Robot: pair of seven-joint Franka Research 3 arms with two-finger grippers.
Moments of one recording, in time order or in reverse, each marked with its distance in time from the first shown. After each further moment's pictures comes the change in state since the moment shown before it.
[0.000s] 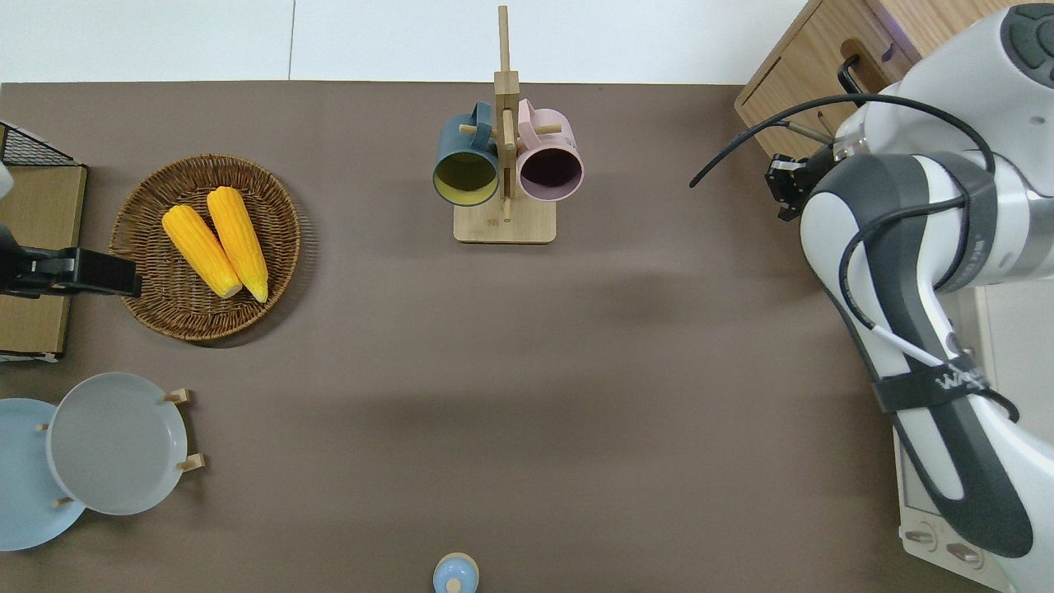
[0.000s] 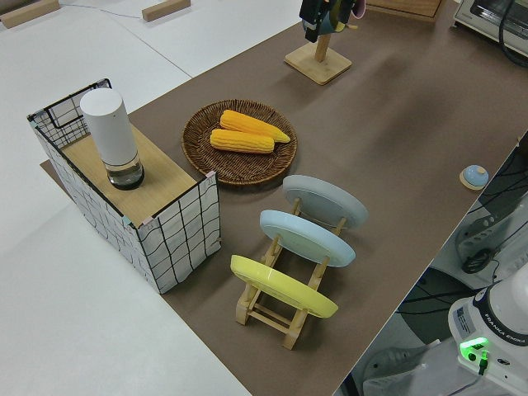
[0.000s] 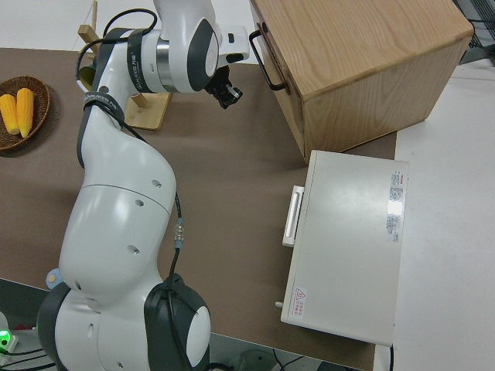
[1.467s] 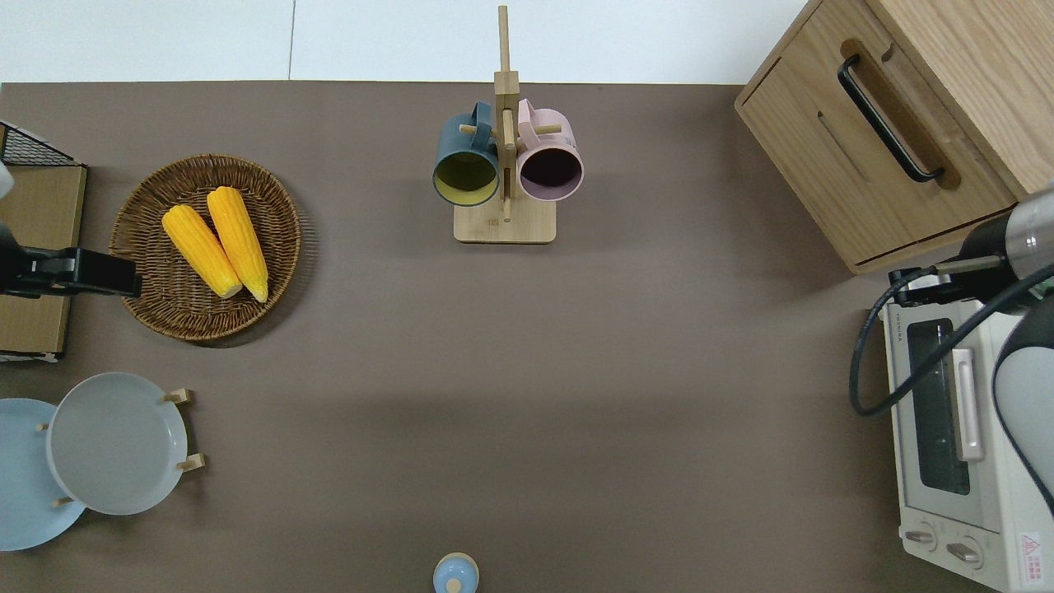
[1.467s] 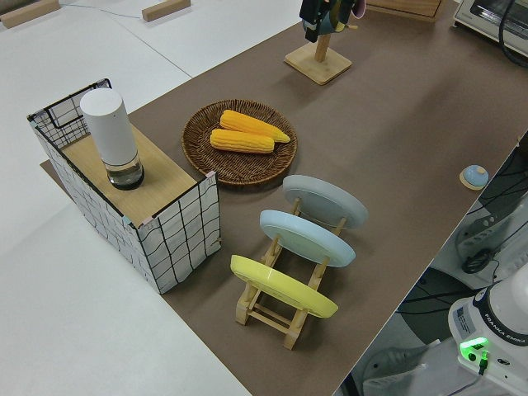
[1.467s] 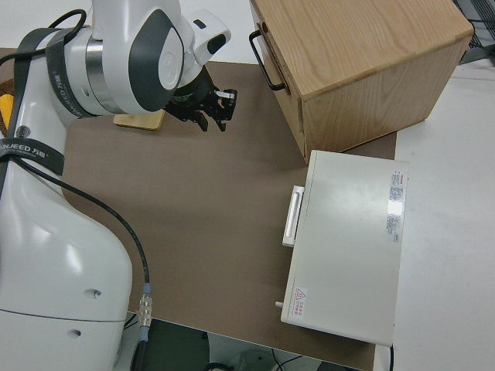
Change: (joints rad) left arm 0.000 0.000 0.000 0.000 0.000 0.000 0.000; right arm -0.003 -0.368 -0.022 -0.188 -0.105 -0.182 -0.538
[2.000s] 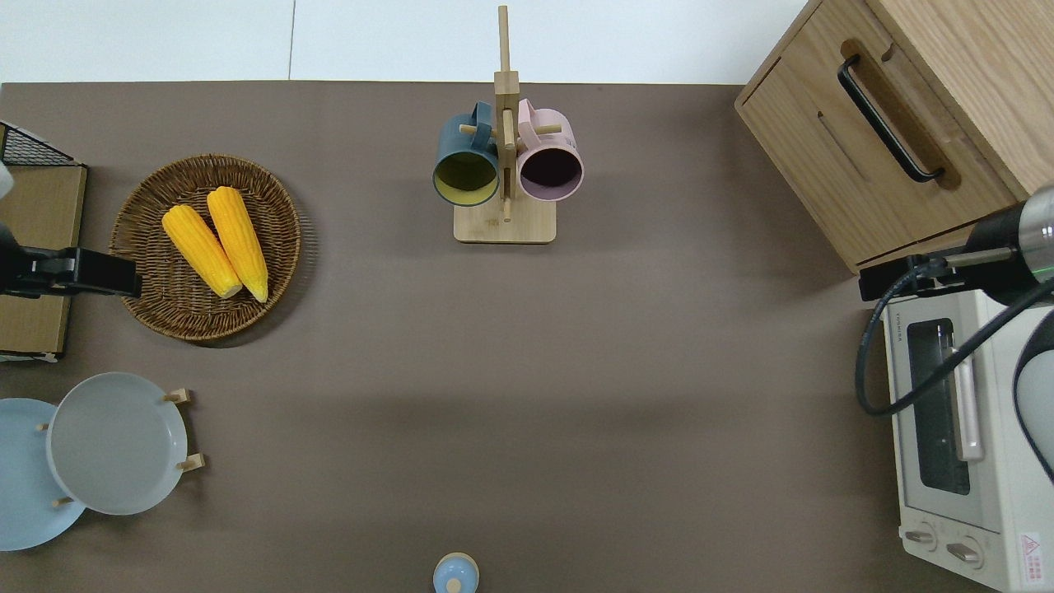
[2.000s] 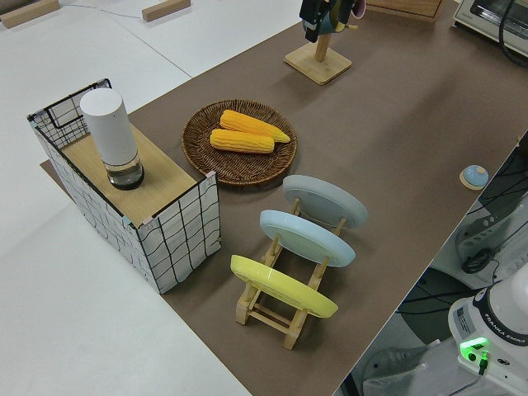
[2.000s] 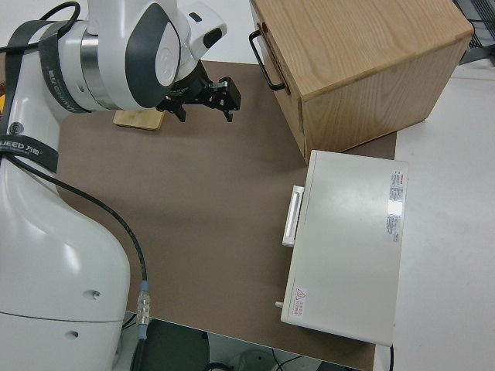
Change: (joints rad) left arm 0.000 0.000 0.000 0.000 0.000 0.000 0.000; right arm 0.000 0.009 0.003 0.035 0.033 0.001 0.000
